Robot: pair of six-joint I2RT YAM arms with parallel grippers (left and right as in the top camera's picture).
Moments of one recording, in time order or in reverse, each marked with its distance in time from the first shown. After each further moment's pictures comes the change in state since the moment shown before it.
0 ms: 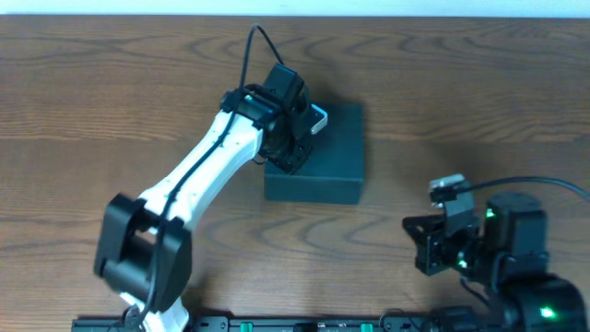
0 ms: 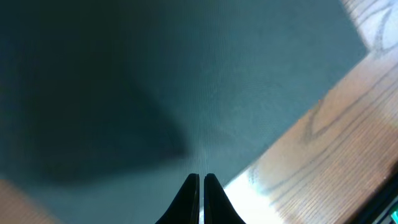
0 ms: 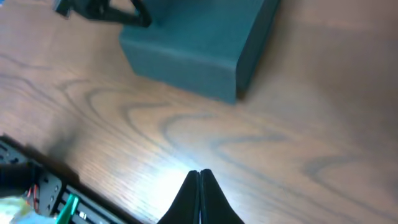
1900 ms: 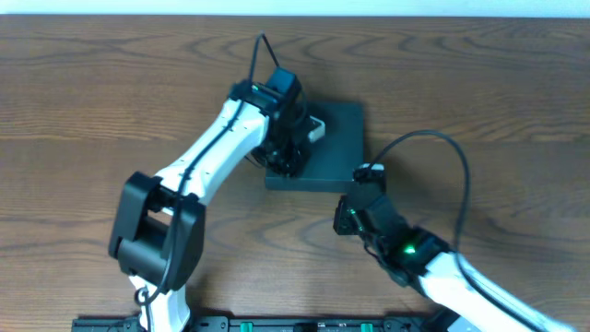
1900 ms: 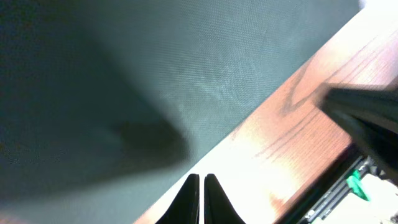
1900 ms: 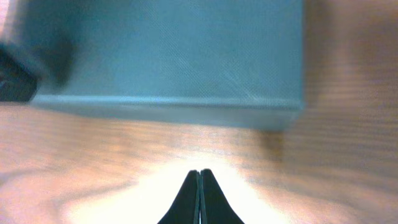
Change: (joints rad) left arm 0.035 0.074 0.083 -0.178 0.093 -0.002; right arm 0.592 0.459 -0.305 0.845 0.603 0.595
